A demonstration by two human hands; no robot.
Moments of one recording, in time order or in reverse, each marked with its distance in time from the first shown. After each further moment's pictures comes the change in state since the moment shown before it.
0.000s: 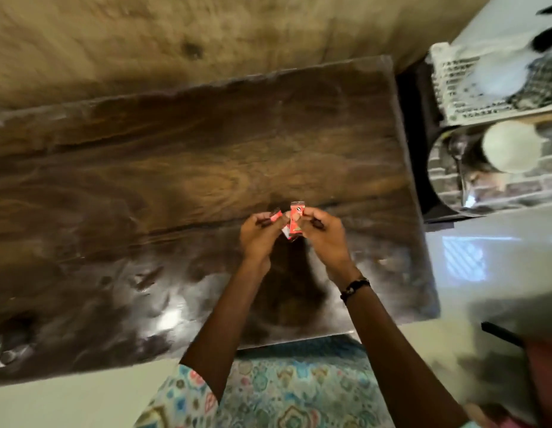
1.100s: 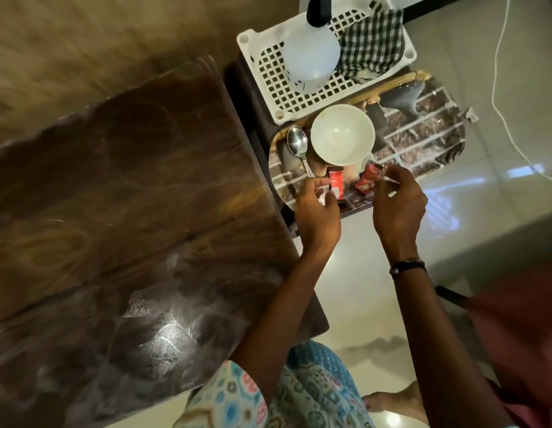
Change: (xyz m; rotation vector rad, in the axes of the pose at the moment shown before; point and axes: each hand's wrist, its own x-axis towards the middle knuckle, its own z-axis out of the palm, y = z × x) left_hand -0.115 -0.056 0.362 0.570 -0.208 0.333; right_hand 0.062 0.002 -0.359 -0.399 0.789 0.025
